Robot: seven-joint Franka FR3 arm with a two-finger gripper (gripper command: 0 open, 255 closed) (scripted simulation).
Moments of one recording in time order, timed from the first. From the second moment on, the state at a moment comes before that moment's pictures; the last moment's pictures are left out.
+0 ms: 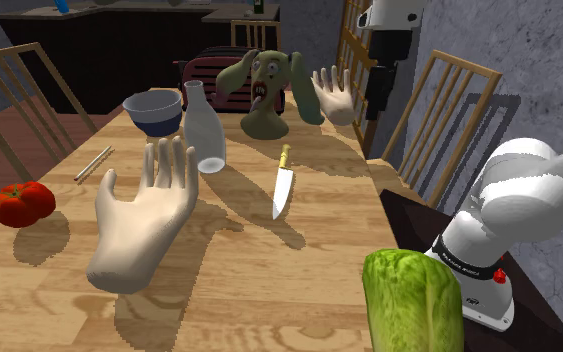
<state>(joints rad) -0.02 -0.77 -0.06 -2.44 0.10 1.55 -0.17</state>
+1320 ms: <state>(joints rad) -0.12 -0.09 0.20 -2.20 0.13 1.96 0.66</state>
